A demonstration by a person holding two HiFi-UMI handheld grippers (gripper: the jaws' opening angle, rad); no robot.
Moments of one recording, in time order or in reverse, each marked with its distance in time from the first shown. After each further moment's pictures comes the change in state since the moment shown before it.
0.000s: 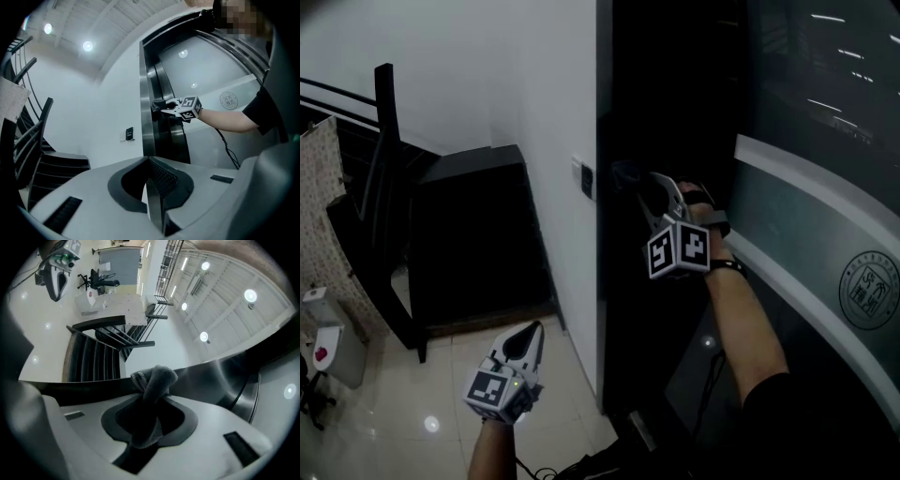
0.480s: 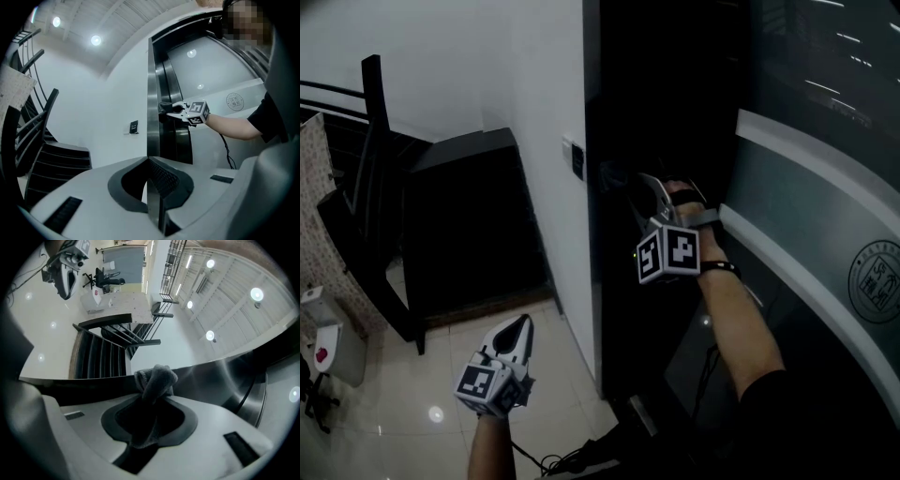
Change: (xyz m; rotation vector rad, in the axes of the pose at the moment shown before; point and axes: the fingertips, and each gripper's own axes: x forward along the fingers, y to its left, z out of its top) left arm 0.003 0.019 -0.027 -0.080 0.030 0.033; right arm 0.002 0.048 -0.008 -0.024 0.018 0.058
